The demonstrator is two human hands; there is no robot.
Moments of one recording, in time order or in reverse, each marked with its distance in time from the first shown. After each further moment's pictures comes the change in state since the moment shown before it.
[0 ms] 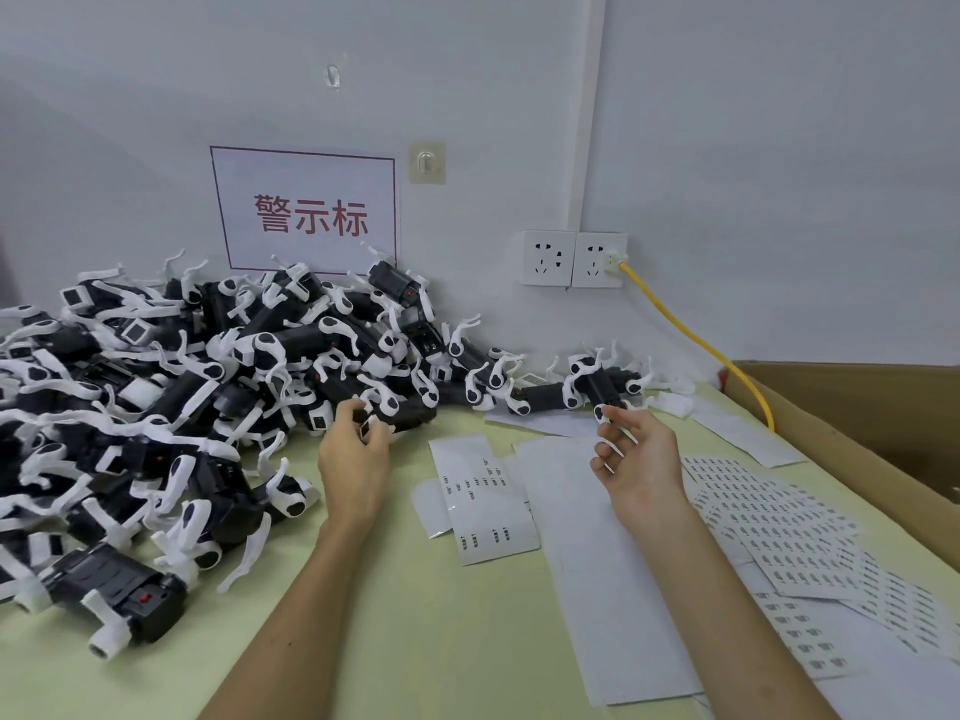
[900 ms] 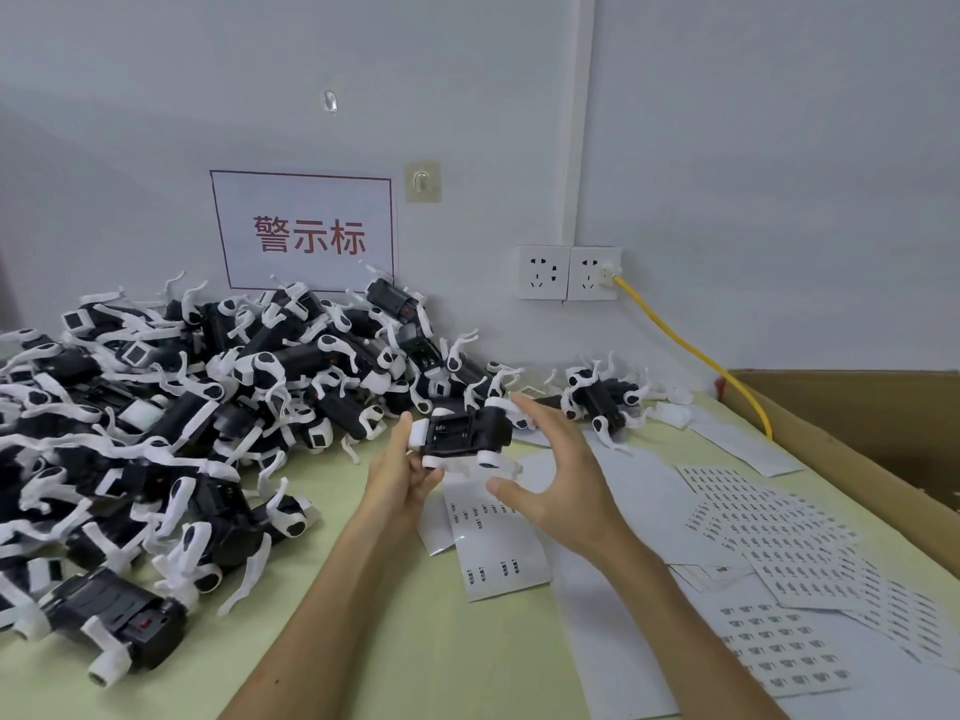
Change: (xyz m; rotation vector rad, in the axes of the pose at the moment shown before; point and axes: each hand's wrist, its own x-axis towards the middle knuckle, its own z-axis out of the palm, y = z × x) left_hand -0.013 0.035 0.014 -0.849 -0.377 -0.662; right_hand -0.014 0.035 0.013 -1.016 -0.507 -0.899
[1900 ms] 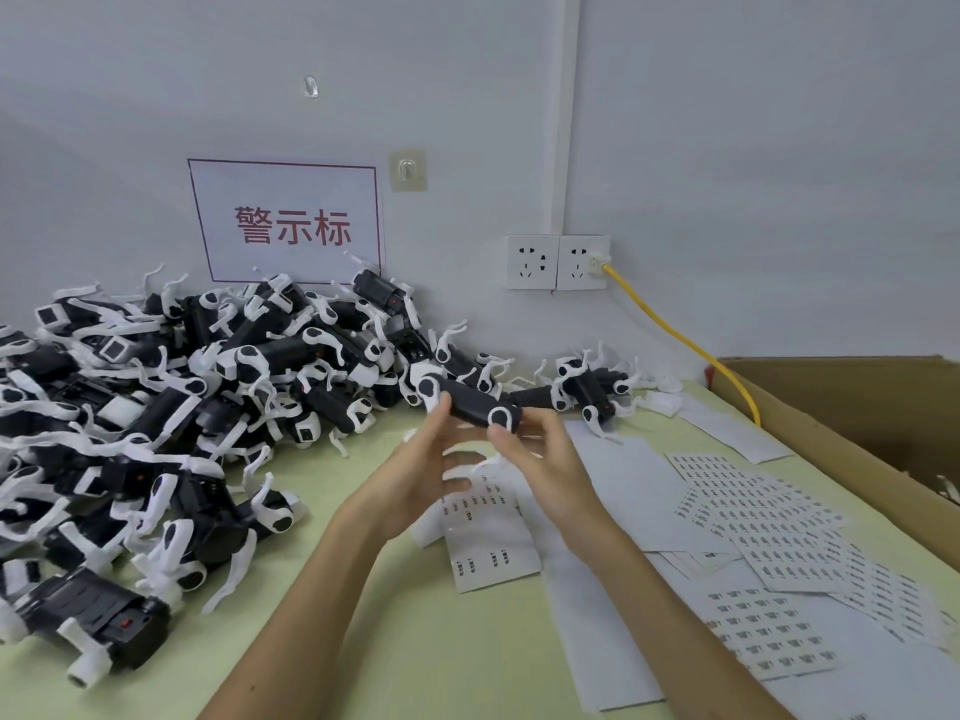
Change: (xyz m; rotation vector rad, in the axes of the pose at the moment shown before) left_hand -0.020 0.010 0.016 0.341 -0.583 -0.063; right_hand 0.004 -0.005 0.012 0.515 0.054 0.447
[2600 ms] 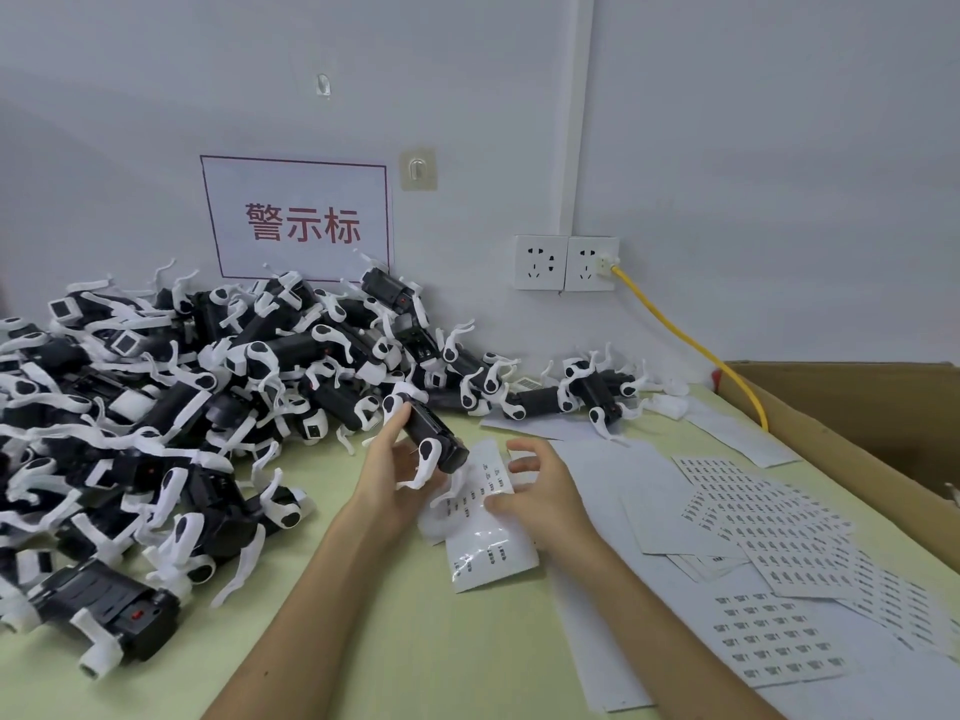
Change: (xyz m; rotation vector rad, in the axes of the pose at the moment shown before) left_hand -0.003 -0.011 -0.020 -0.433 0.351 -0.033; right_hand -0.004 0.019 0.012 -0.243 0.012 0.215
